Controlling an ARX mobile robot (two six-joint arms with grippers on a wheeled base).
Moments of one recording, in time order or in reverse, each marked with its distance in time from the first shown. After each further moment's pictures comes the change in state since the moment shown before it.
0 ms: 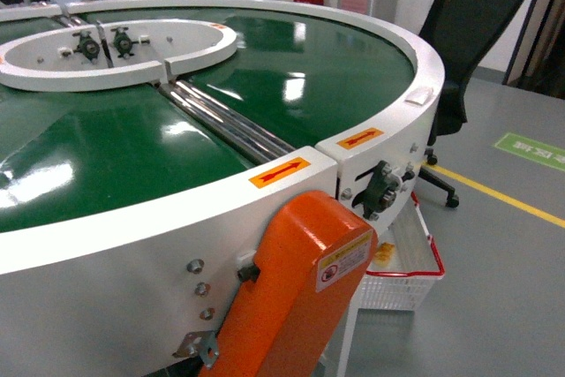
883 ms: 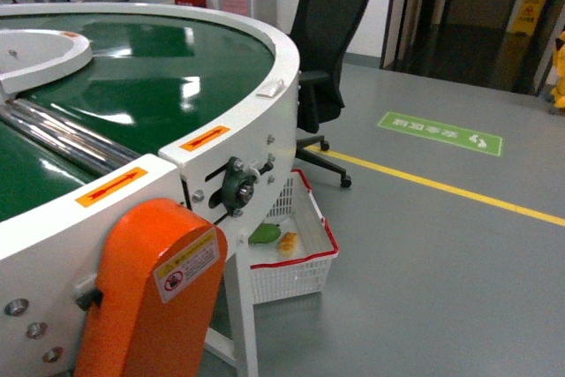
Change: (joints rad) left arm 0.000 0.000 0.000 0.001 0.000 0.000; right arm 0.000 0.000 0.000 0.000 0.000 0.000
